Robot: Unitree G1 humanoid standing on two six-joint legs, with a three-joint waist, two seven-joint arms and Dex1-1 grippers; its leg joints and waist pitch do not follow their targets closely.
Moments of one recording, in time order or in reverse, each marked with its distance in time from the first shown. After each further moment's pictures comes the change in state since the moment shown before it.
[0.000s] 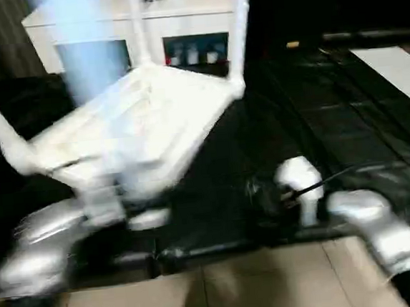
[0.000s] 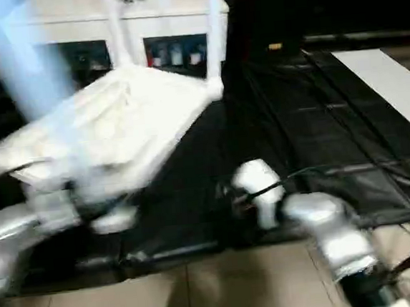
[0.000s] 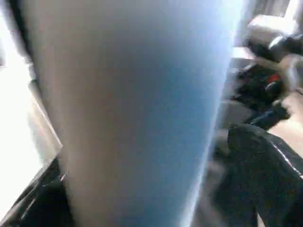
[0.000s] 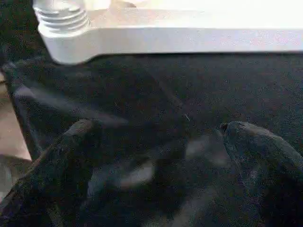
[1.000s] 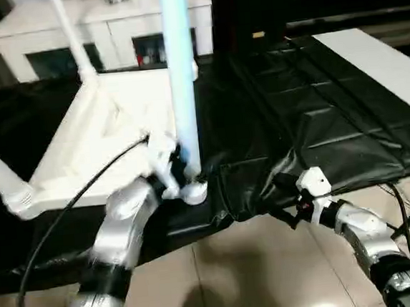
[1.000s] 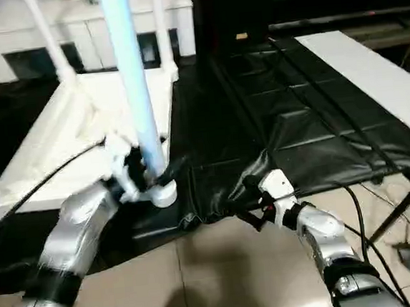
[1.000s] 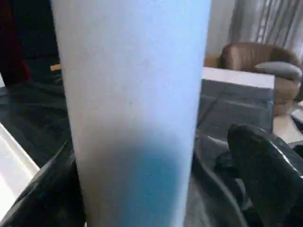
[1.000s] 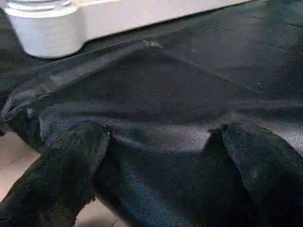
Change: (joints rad) left arm -0.027 -0.221 0.004 0.085 0.088 -0.136 0.312; right arm -0.211 0.161 -0.122 0.850 -0.066 -0.640 -0.016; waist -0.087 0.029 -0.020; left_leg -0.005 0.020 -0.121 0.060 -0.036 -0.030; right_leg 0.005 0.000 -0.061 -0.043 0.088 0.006
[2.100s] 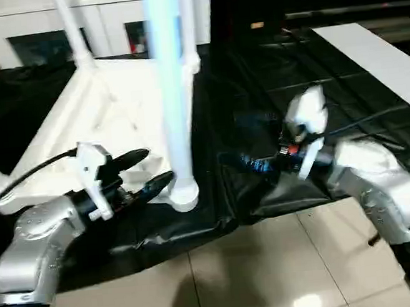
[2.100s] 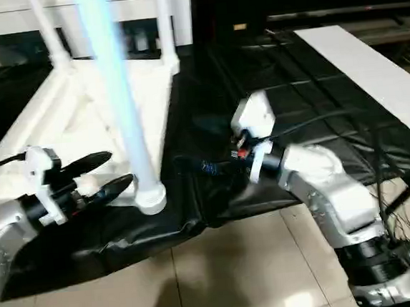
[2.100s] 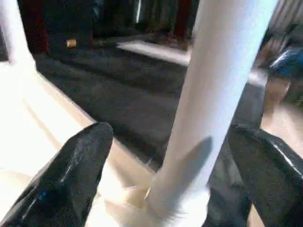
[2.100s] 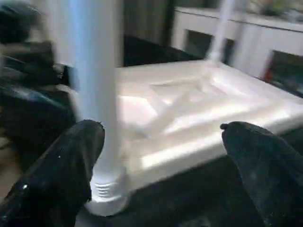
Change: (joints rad) left arm 0.171 0.287 0.165 -0.341 -0.243 0.328 -0.142; right arm 0.033 -0.098 0.096 -1.134 0.268 0.839 -0.137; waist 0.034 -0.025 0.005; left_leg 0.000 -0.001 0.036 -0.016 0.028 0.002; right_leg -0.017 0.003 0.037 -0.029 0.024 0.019
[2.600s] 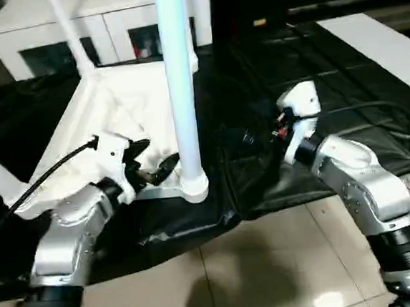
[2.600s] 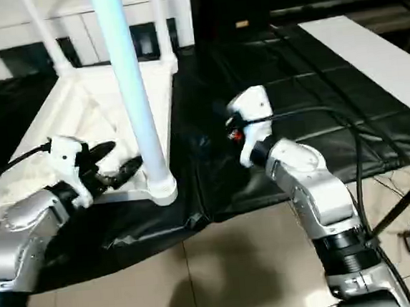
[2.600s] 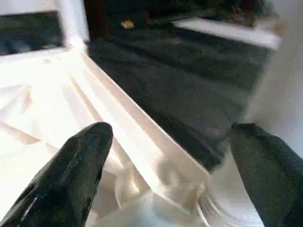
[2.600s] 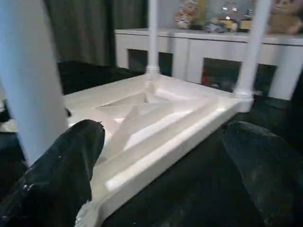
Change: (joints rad) left arm -0.076 -0.124 -0.047 0.052 0.182 0.014 0.328; right arm 0.003 0.087 -0.065 -0.016 -0.045 0.025 -0.209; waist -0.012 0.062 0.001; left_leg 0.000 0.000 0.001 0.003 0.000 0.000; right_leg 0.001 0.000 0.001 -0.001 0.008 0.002
